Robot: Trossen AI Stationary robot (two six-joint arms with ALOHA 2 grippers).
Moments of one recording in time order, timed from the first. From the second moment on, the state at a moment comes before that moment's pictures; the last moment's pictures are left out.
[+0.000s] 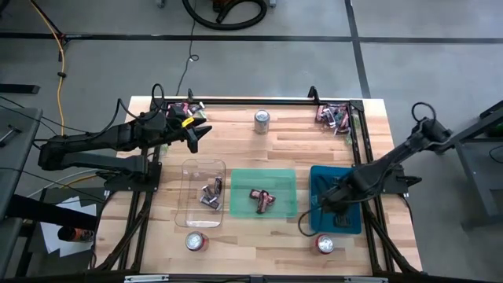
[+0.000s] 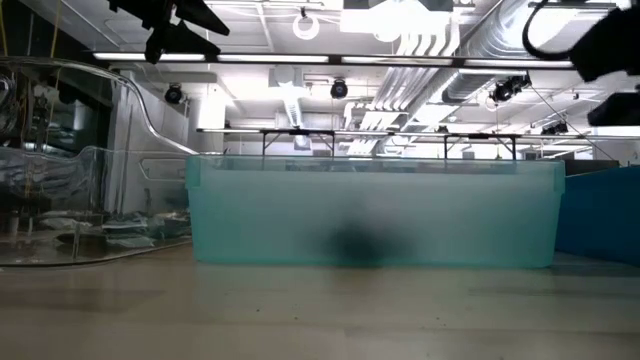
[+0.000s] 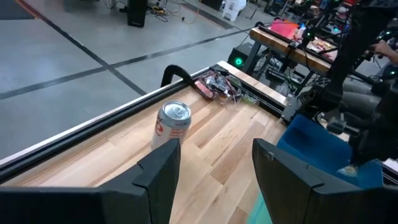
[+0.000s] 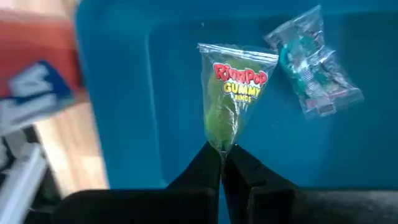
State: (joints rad) left arm 0.16 0.77 0.76 -0.29 -0.33 -0.41; right arm 0.54 1.28 0.80 -0.93 -0.18 0.62
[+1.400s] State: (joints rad) left arm 0.16 0.77 0.76 -0.29 -0.33 -0.36; right arm 0.50 1.45 0.88 -1.02 -0.17 0.49
